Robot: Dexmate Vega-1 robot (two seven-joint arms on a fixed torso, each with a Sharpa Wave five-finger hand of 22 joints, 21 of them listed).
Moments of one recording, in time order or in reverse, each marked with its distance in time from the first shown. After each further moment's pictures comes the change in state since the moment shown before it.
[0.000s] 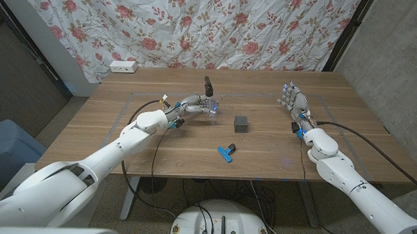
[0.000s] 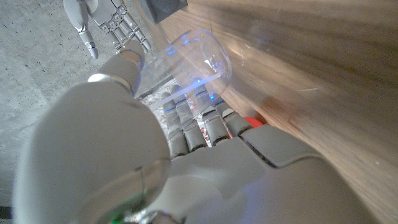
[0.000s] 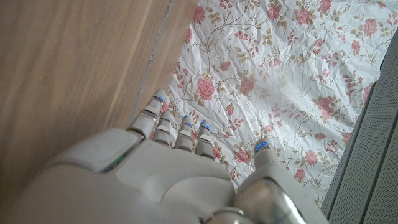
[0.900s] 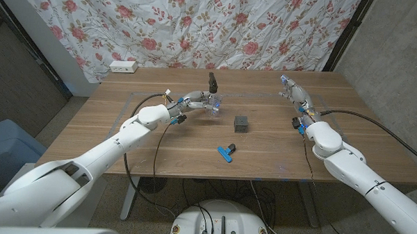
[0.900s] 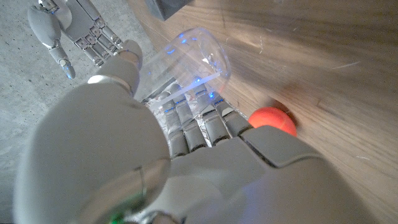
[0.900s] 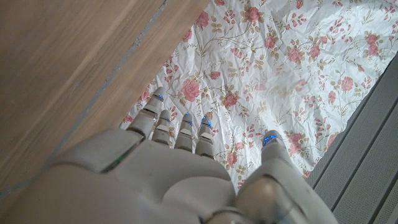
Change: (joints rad) left arm 0.006 0.049 0.010 -0.135 0.057 0.075 0.058; left_hand -0.012 0.012 -0.045 0.004 0.000 -0.004 0.003 0.042 0.025 0.005 0.005 0.032 0.040 0.000 0.000 0.022 0.035 0.014 -0.004 0.000 0.005; right arm -0.074 -0.138 0.015 -0.304 -0.210 -0.194 -0.174; right_hand 0.090 -0.059 0.016 -0.091 0.000 0.040 -0.007 0.022 0.005 0.004 0.004 0.004 0.000 -0.002 0.013 0.000 -0.027 0.011 -0.004 0.004 0.000
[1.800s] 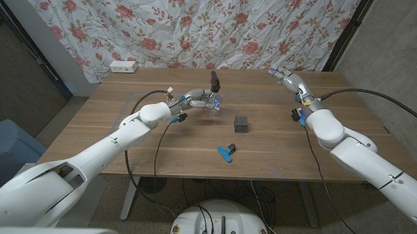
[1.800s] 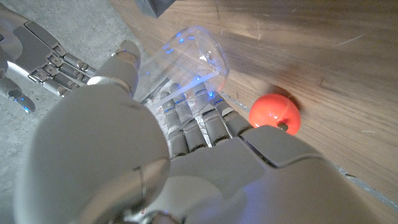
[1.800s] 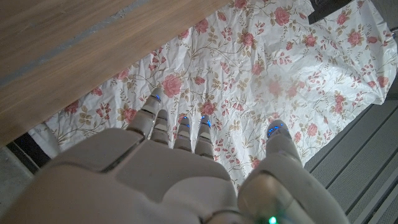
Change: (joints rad) left arm 0.011 0.039 0.012 -0.106 0.091 0.056 0.085; left_hand -0.009 0.009 -0.025 0.000 0.008 0.001 0.001 0.028 0.013 0.003 -0.004 0.015 0.019 0.000 0.000 0.001 0.011 0.004 -0.004 0.000 0.000; right arm 0.004 -0.131 0.003 -0.254 -0.199 -0.245 -0.020; right_hand 0.131 -0.042 0.031 -0.027 0.011 -0.013 0.024 0.000 0.005 -0.056 0.048 -0.008 0.002 -0.020 0.080 -0.010 -0.014 -0.042 0.053 -0.004 0.000
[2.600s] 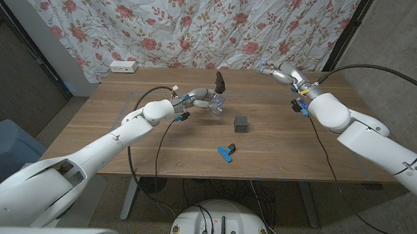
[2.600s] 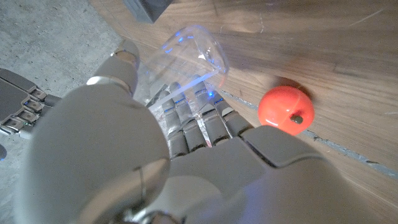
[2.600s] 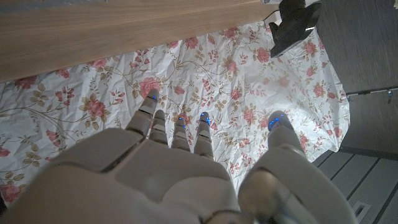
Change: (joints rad) left arm -0.024 0.011 0.028 -0.047 0.091 0.038 0.032; left_hand 0.000 0.000 -0.017 0.008 0.000 0.003 0.003 0.025 0.008 0.004 -0.004 0.001 0.009 0.000 0.000 0.007 0.002 0.000 0.000 0.000 0.000; right arm 0.087 -0.112 -0.028 -0.140 -0.084 -0.149 0.157; right_hand 0.089 -0.046 0.019 0.006 0.030 0.029 0.032 0.019 0.011 -0.047 0.047 0.000 0.000 -0.019 0.020 -0.004 -0.005 -0.025 0.032 -0.004 0.000
